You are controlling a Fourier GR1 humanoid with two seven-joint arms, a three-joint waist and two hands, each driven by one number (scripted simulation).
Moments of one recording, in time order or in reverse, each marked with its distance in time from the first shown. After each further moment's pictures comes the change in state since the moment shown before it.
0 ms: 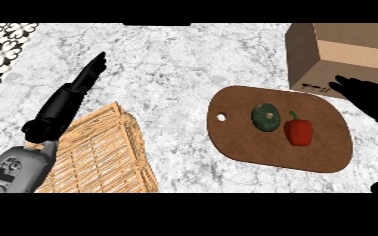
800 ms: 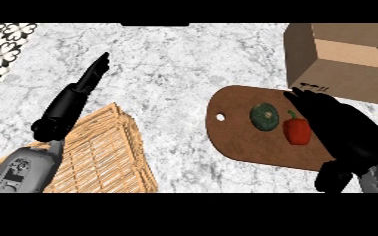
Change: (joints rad) left arm 0.009 -0.080 0.055 0.000 -0.079 -0.034 0.023; right arm -0.178 0.322 0.238 0.069 0.158 0.194 0.388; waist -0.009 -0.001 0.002
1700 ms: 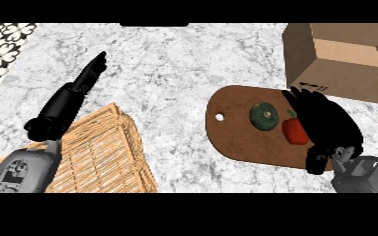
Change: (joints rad) left arm 0.016 -0.073 0.101 -0.025 -0.074 -0.099 0.026; right arm 0.042 0.140 -0.021 0.228 0.360 -0.013 -0.199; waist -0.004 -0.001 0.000
